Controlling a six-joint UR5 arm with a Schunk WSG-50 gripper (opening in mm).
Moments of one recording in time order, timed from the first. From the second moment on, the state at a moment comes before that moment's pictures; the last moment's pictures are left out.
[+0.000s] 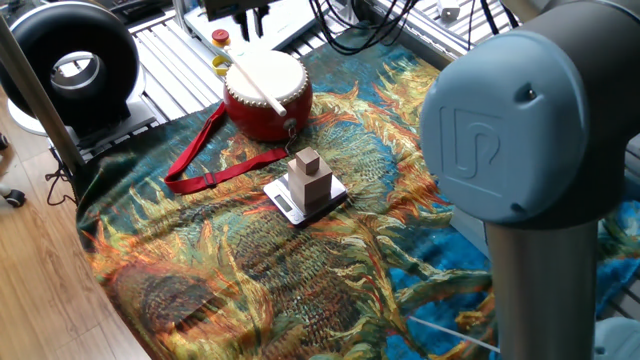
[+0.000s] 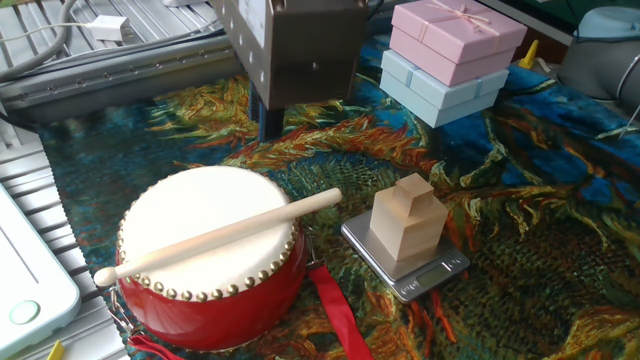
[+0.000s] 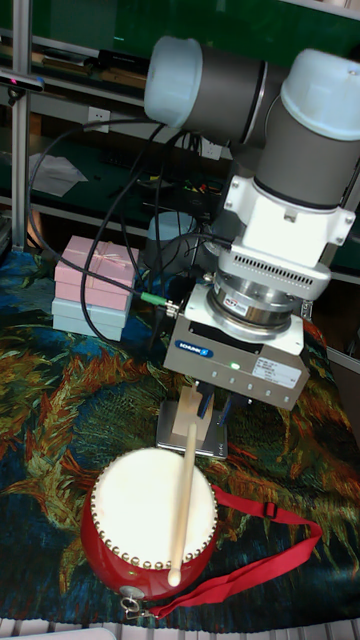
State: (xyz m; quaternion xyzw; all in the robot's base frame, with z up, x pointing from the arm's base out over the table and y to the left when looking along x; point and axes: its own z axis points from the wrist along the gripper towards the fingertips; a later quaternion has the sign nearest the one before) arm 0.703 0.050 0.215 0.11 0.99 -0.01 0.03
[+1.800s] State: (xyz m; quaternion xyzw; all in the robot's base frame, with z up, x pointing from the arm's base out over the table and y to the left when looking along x) arm 0.695 0.044 0.169 0.07 1.00 -0.01 0.04
